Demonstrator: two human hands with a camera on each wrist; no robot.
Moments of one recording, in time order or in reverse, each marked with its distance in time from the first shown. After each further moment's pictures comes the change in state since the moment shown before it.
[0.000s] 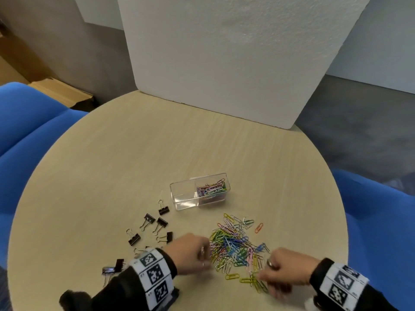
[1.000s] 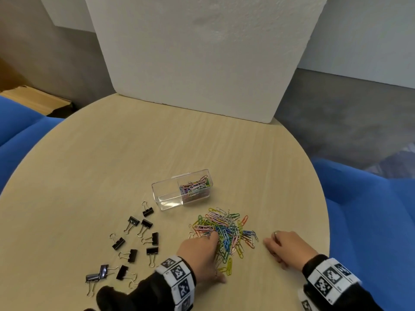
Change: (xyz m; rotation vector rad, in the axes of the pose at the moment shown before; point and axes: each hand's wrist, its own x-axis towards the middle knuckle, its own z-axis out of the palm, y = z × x) left_hand 0.032 0.038 0.042 0.318 0.061 -0.047; right_hand -0.007 0.036 0.012 0.284 0.455 0.247
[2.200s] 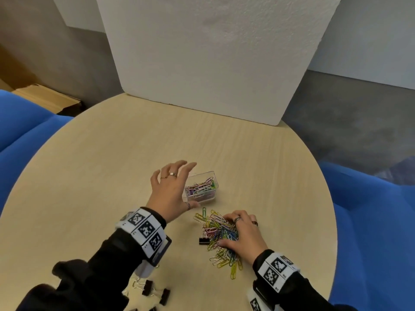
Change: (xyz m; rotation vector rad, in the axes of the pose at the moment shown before) left_hand 0.004 -0.072 -0.095 -0.106 0.591 -0.085; right_hand 0.033 -0.078 0.053 -0.047 0.228 -0.350
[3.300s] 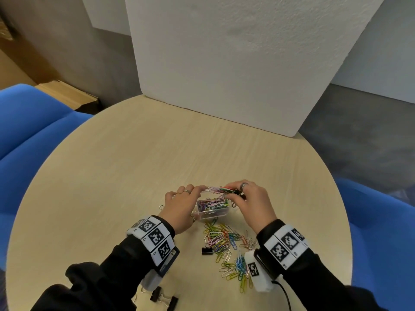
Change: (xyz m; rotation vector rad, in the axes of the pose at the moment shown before) left_hand 0.000 -0.016 0.018 -0.025 -0.195 -0.041; right_hand 0.047 -0.075 -0.069 0.202 0.249 -0.226
